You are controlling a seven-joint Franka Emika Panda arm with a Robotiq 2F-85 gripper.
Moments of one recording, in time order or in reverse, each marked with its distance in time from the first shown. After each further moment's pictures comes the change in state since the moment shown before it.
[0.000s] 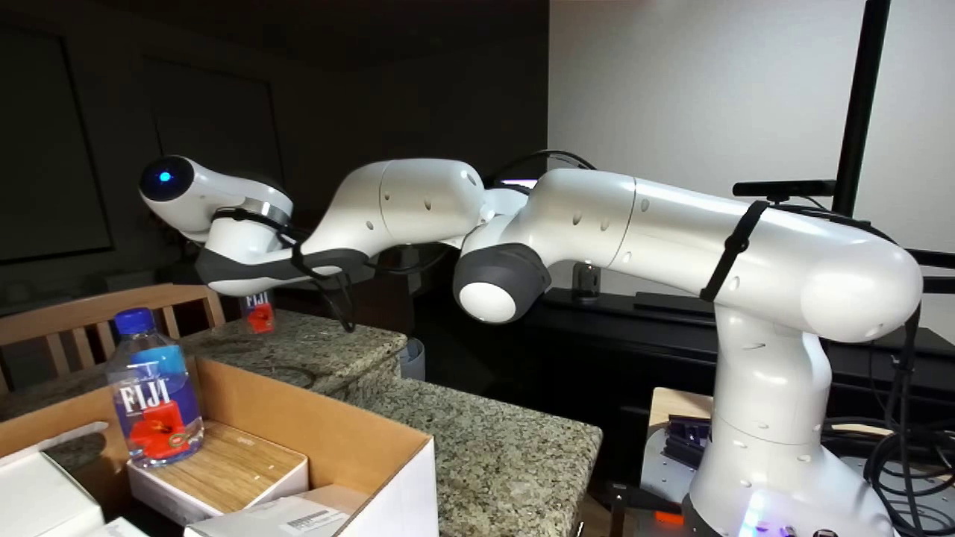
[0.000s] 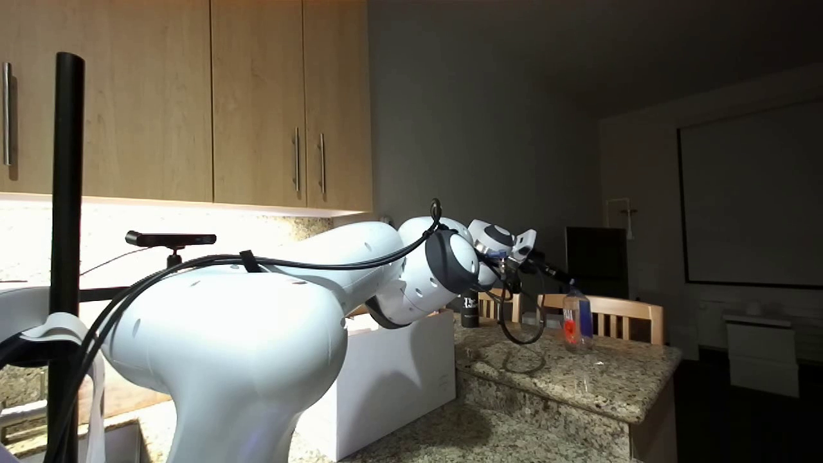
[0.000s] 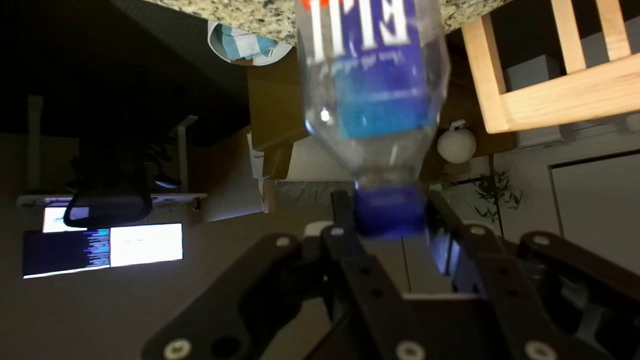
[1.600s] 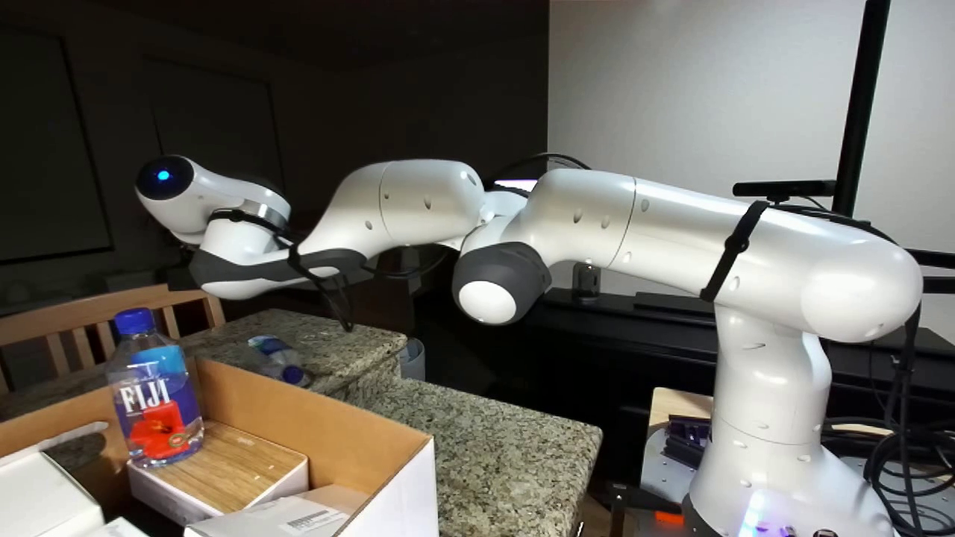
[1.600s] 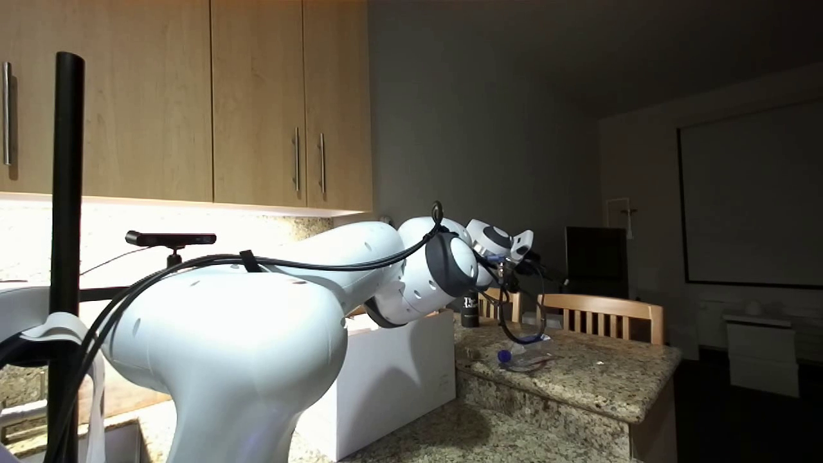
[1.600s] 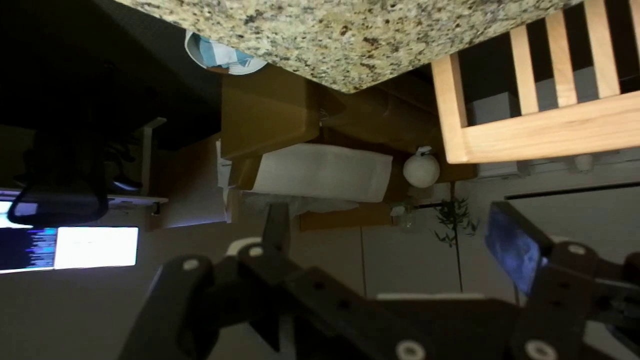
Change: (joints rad) arm 0.000 0.001 0.053 0.000 0.002 0.042 -0.122
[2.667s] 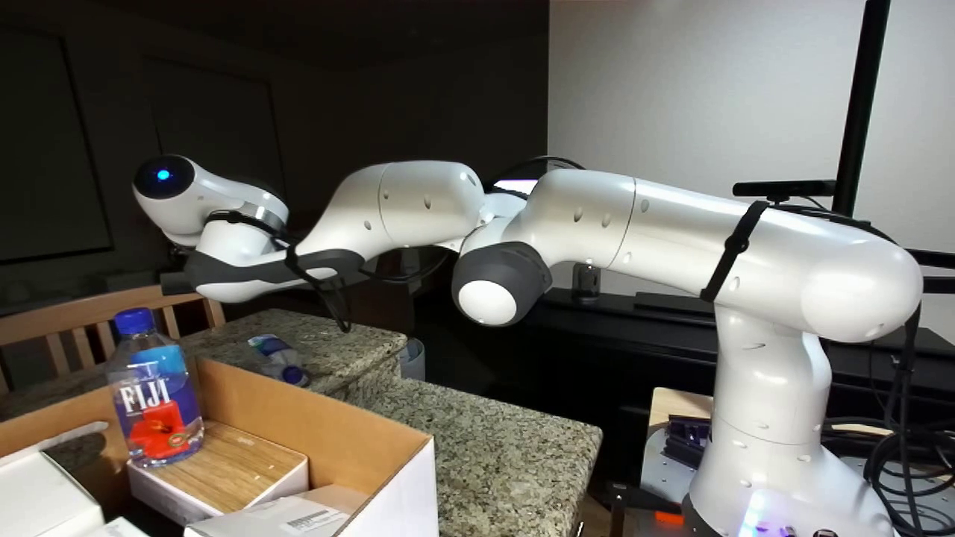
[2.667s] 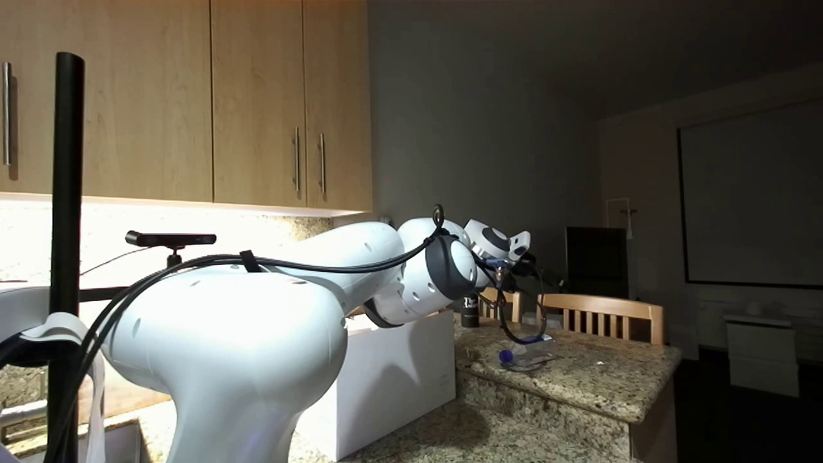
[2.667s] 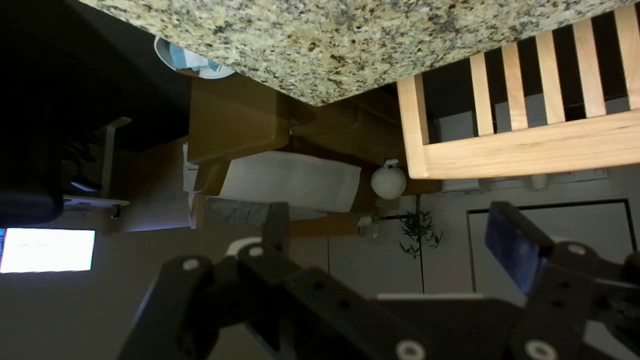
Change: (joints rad) arm 0.001 0.002 0.034 0.000 0.006 0.046 -0.072
